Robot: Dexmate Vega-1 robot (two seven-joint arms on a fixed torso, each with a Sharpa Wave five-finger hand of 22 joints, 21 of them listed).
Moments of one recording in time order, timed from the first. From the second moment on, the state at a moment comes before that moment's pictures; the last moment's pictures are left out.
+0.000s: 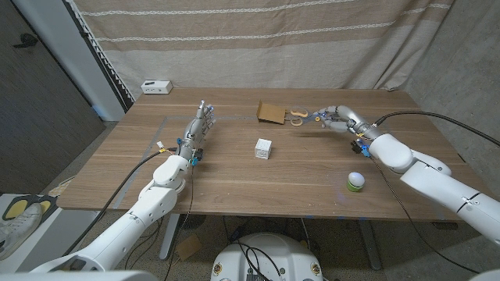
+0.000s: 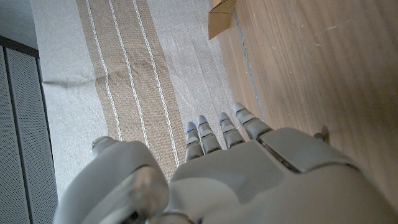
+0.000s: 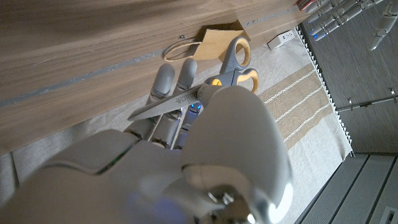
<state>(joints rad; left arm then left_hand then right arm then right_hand) 0.96 0.51 0.36 -1.39 -0.62 -0.36 0.03 0.41 0.00 -0.30 0.04 0.35 0.17 -0.09 0.20 0.19 0.20 -0.15 0.20 0.19 0.13 -0.04 0.18 0.17 0.18 -0.04 0.20 0.17 -1.02 -0.92 -0.36 -1.80 0.15 0.05 -0.08 1.40 0.19 0.53 0.05 0.17 0.71 -0.03 0.23 0.30 0.33 -0.09 0.88 1.00 0.75 -0.07 0.63 0.90 0.31 -0.04 1.56 0.33</state>
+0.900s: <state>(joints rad) 0.97 0.52 0.36 -1.41 -0.62 -0.36 0.04 0.41 0.00 -0.30 0.04 0.35 0.17 -0.09 0.20 0.19 0.20 -0.15 0.20 0.19 0.13 -0.04 0.18 0.17 0.18 -0.04 0.20 0.17 -1.00 -0.93 -0.30 -1.77 0.41 0.13 0.09 1.45 0.21 0.50 -0.02 0.17 0.78 -0.02 0.23 0.29 0.41 -0.11 0.87 0.95 0.79 -0.08 0.65 0.88 0.33 -0.04 1.56 0.31</state>
